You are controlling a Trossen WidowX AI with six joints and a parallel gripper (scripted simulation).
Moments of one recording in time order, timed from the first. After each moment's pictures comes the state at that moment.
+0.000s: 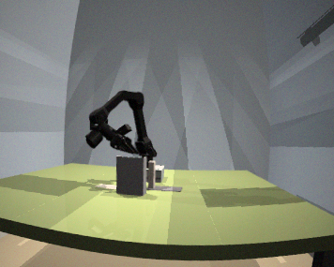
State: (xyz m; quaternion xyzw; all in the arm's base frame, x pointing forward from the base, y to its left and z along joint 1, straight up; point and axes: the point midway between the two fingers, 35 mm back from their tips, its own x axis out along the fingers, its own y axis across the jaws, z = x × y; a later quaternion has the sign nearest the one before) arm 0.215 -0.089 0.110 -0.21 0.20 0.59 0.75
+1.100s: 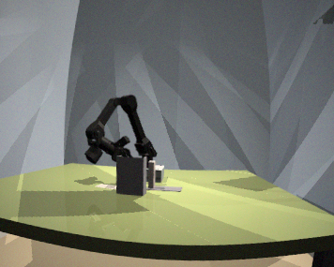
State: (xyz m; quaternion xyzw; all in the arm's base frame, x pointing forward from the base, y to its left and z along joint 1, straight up) arm 0.219 -0.085 0.060 -0.19 0.16 0.63 0.74
